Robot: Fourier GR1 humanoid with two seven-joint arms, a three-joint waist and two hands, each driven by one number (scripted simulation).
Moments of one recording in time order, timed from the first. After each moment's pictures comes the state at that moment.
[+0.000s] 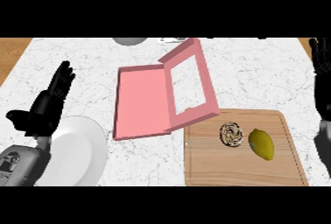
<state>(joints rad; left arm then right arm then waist) -0.25 0.46 -0.17 -1.38 0.26 0.20 -0.14 -0.33 -0.46 0.00 -1.58 -0.19 -0.27 -0.10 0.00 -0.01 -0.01</state>
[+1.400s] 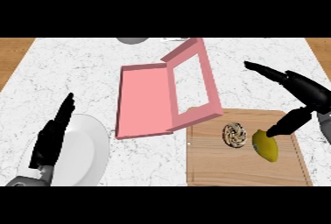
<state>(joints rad) -0.04 0.44 -0.24 -1.47 0.10 0.31 0.03 -0.49 -0.72 0.31 -1.29 0.09 0.32 -0.32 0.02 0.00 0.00</state>
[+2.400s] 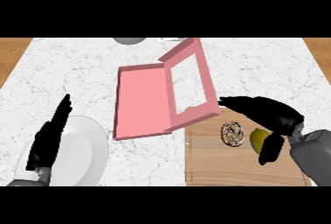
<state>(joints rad) -0.01 0.40 -0.17 -1.49 0.03 0.26 0.04 -0.41 -0.63 0.44 -1.52 0.43 0.57 0.05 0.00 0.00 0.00</state>
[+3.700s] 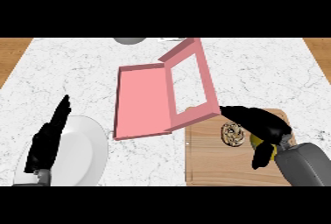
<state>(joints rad) 0.02 0.28 -0.04 -1.54 -0.10 0.14 0.08 -0.28 -0.43 0.30 -1.44 0.79 0.59 -0.11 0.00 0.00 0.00</state>
